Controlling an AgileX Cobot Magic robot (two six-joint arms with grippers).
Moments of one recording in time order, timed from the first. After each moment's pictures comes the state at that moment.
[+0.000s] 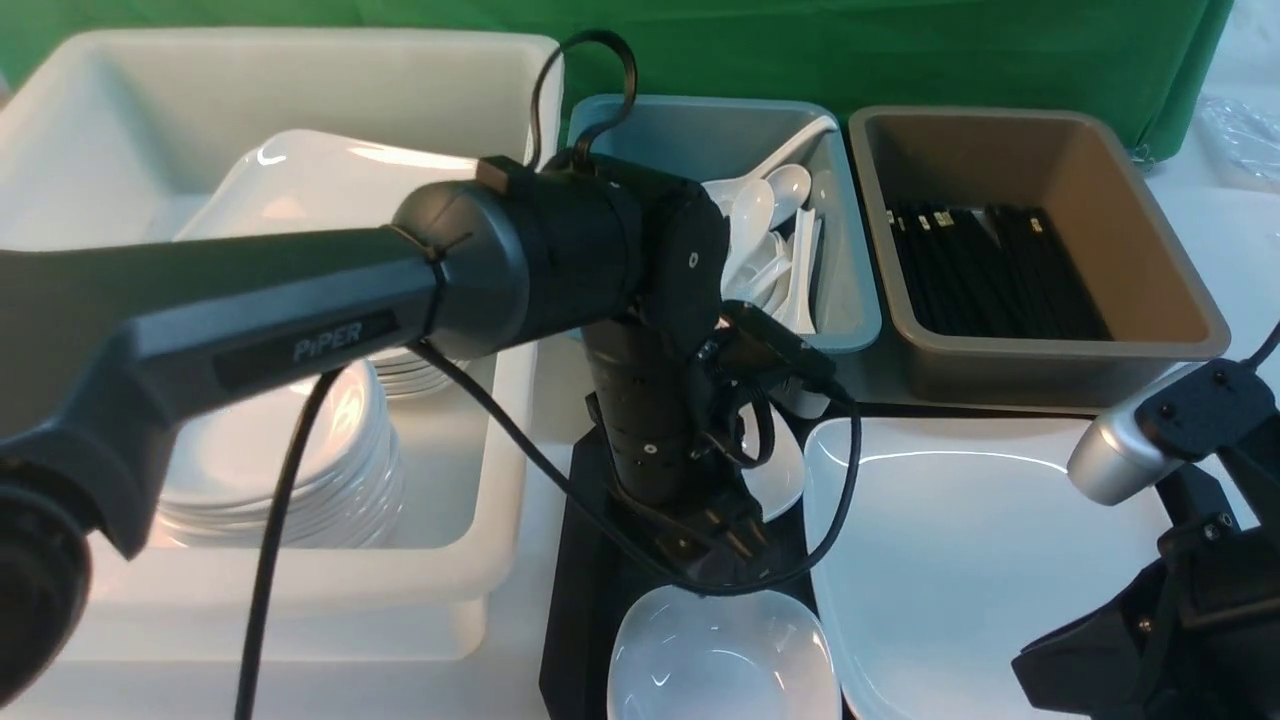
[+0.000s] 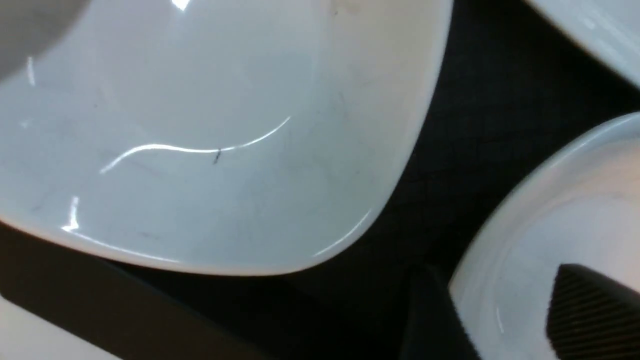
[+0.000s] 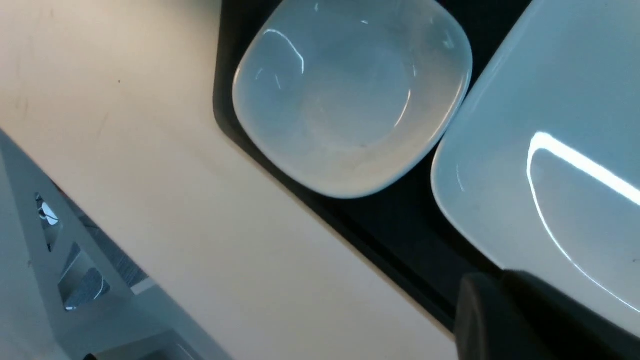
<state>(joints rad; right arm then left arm) 0.38 1.03 -0.74 0.46 0.80 -0.39 -0.68 2.01 -1.55 -0.18 1.08 0.38</state>
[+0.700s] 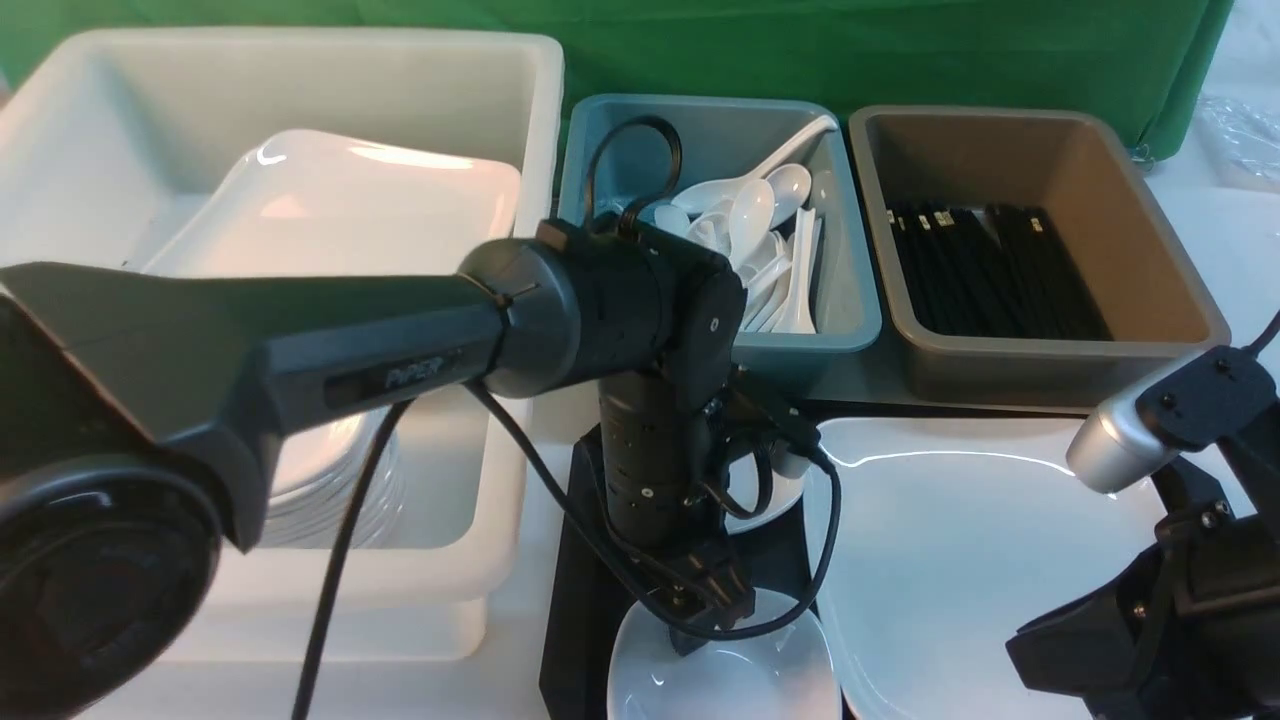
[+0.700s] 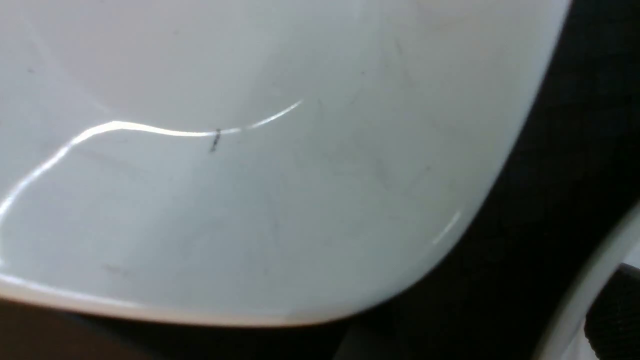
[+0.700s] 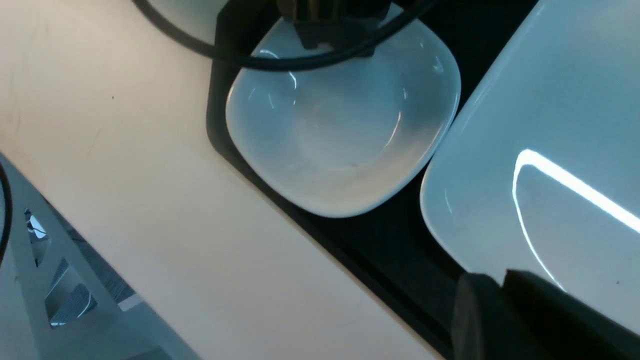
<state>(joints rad) 0.38 1.03 -0.74 0.47 0.76 -0.41 -0.68 2.11 -1.55 -0.13 1.10 0.38</state>
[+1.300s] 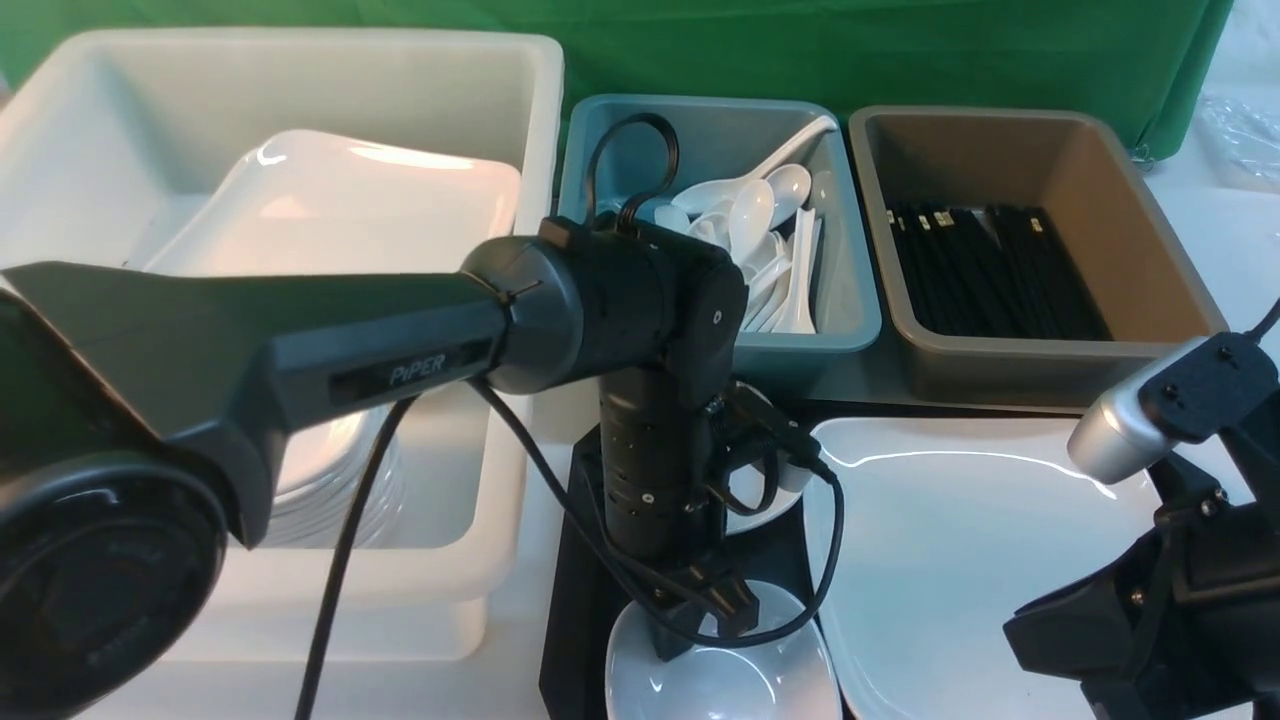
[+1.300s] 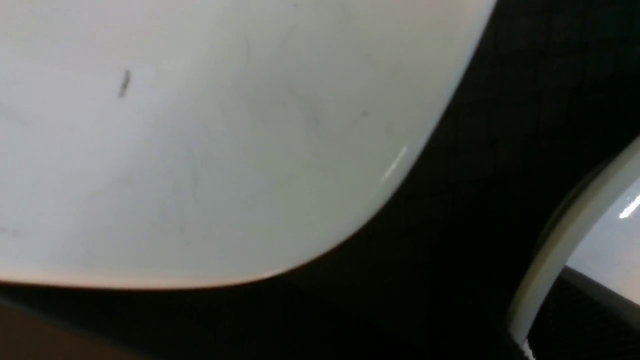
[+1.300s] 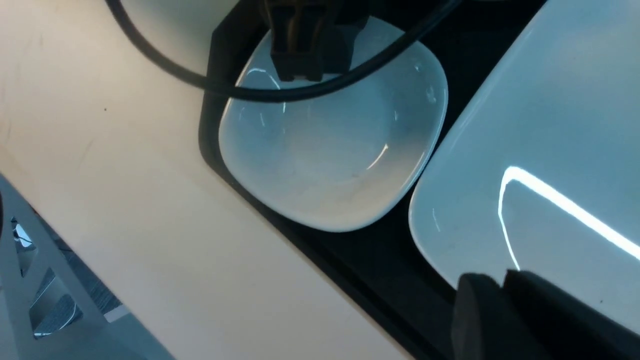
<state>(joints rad) 0.38 1.03 -0.74 0.47 0.74 -0.43 -0.68 2.12 -1.57 -0.17 1.20 0.38</state>
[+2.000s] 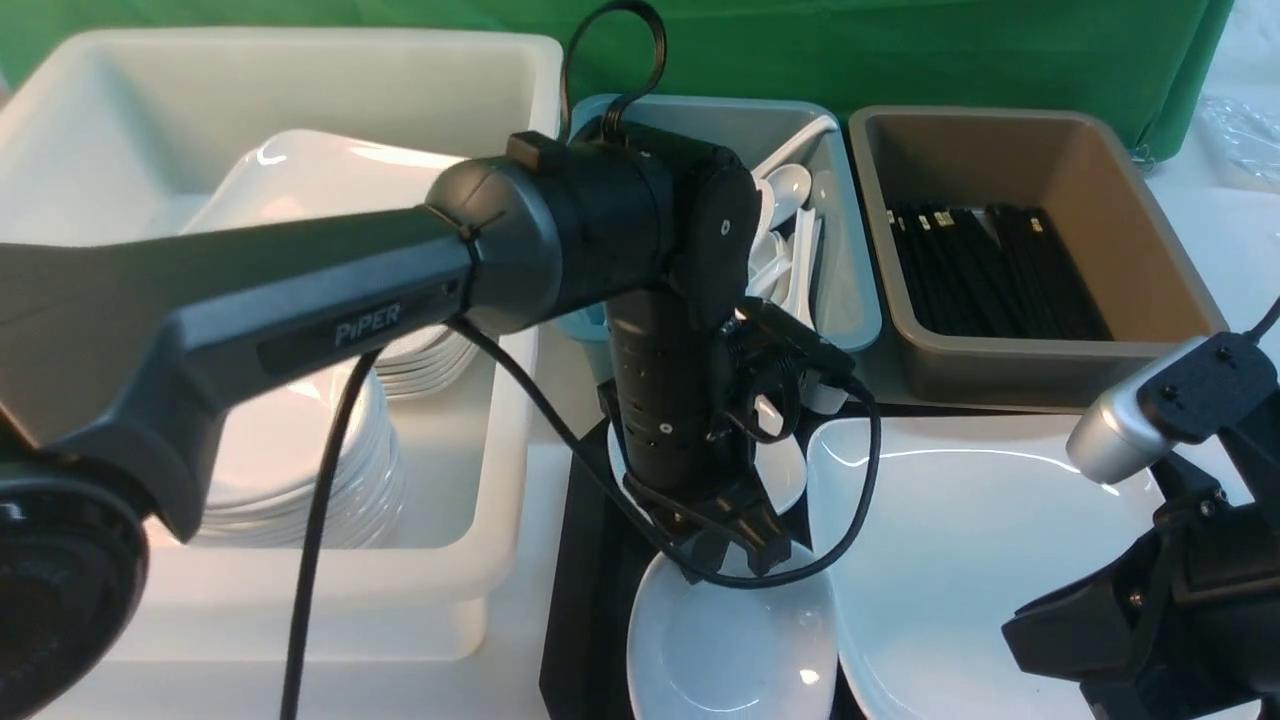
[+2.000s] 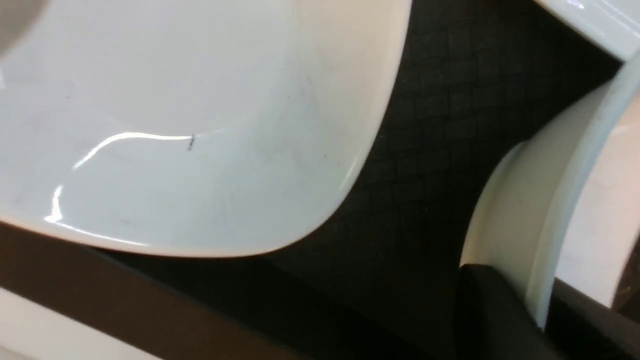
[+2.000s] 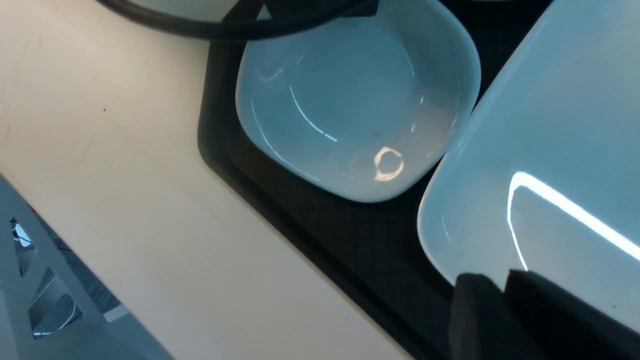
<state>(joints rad) 0.38 1.03 -0.74 0.47 0.74 -0.43 -0.68 2.04 -1.66 -0.18 1.22 0.38</state>
